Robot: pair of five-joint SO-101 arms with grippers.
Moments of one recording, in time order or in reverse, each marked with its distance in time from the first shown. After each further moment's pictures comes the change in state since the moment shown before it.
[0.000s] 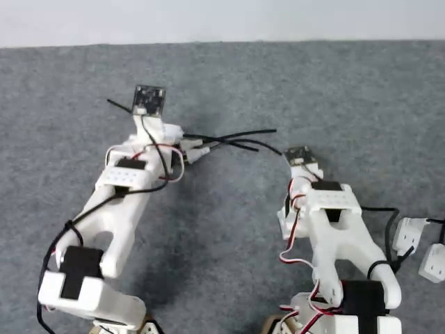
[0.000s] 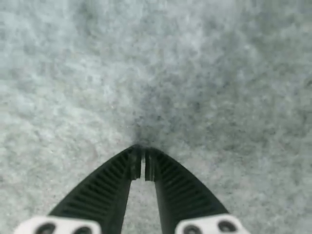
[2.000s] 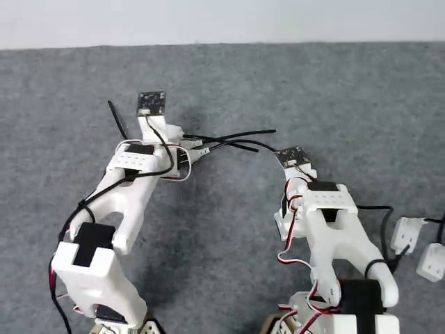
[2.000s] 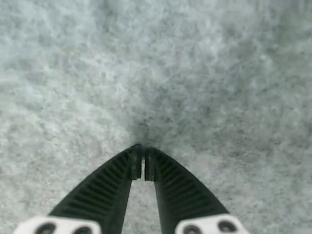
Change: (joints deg) left arm 0.8 11.3 -12.7 19.6 10.5; right arm -1.1 0.0 0.3 -0.2 3.8
